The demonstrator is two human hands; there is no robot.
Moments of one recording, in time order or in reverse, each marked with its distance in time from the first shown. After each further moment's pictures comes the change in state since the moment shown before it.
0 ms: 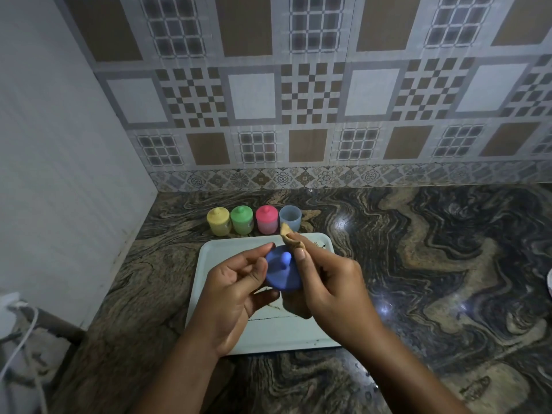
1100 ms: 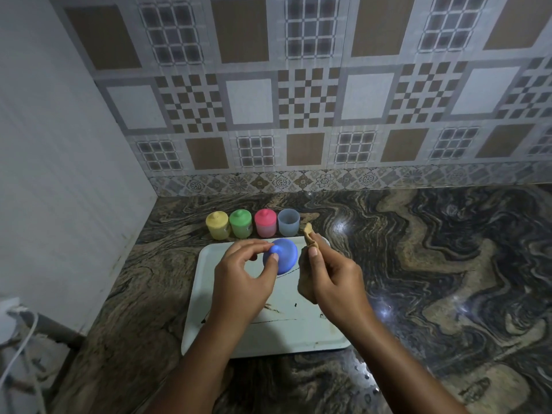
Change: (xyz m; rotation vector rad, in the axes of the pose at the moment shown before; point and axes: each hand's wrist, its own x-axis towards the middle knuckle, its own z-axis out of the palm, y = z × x) left_hand 0.037 -0.028 -0.003 0.902 0.314 0.568; right_hand 0.015 0.057 0.001 0.004 0.098 0.098
